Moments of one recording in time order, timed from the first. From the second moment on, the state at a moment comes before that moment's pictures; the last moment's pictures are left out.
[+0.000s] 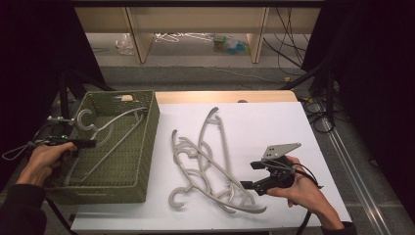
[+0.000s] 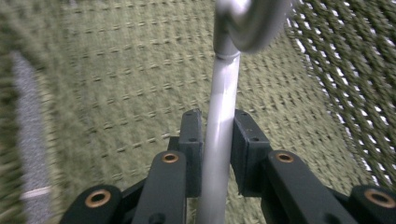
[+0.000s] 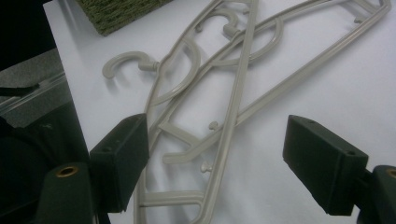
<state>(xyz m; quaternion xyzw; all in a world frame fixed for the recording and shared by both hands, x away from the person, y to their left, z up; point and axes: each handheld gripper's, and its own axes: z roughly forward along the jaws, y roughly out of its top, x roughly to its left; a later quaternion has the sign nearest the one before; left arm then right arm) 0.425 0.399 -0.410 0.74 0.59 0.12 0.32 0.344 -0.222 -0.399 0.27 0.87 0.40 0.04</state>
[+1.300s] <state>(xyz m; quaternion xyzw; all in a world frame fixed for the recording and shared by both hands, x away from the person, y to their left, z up) 0.286 0.225 -0.371 0.72 0.40 0.15 0.54 0.325 -0.188 -0.417 0.27 0.86 0.43 0.05</state>
